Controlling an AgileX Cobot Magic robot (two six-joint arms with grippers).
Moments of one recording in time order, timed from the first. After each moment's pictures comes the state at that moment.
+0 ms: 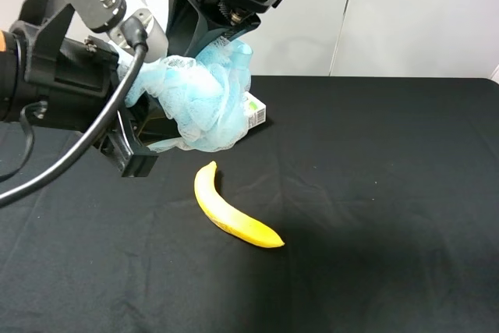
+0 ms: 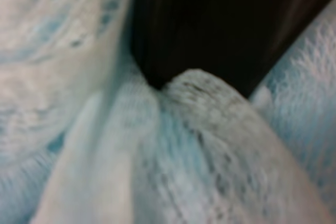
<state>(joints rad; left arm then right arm) -0.76 1.11 -0.68 -0.40 0.18 0.58 0.80 1.71 -1.70 0.49 1.17 -0.24</state>
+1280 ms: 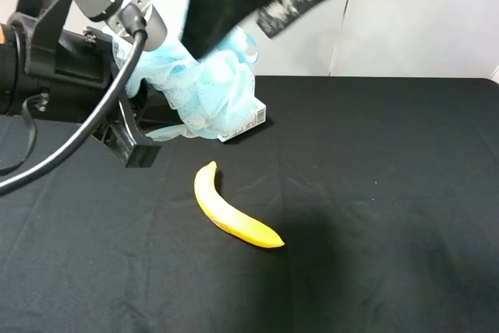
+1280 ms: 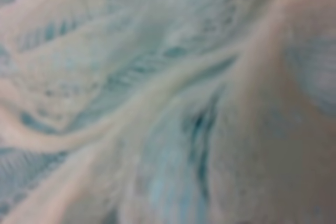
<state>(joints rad) -0.76 1.11 -0.68 -0.40 0.15 0.58 0.80 1.48 -1.57 0.35 1.22 -0.19</state>
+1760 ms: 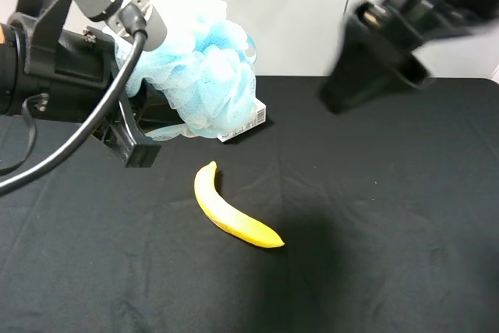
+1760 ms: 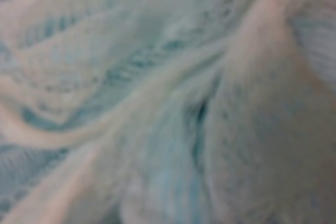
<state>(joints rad) -0.76 1.11 -0.68 -0.40 0.15 0.58 0.80 1.23 -1.31 0.06 1.22 -0.08</state>
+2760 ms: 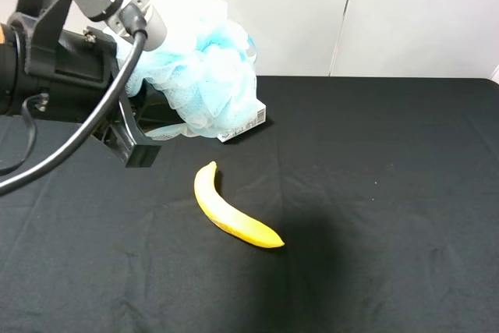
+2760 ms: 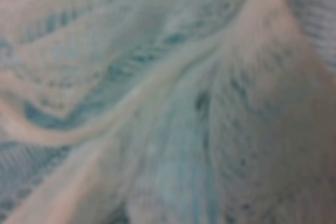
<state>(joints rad) -0.76 1.11 -0.68 -0.40 0.15 0.58 0.80 0.28 -0.61 0.00 1.21 0.01</state>
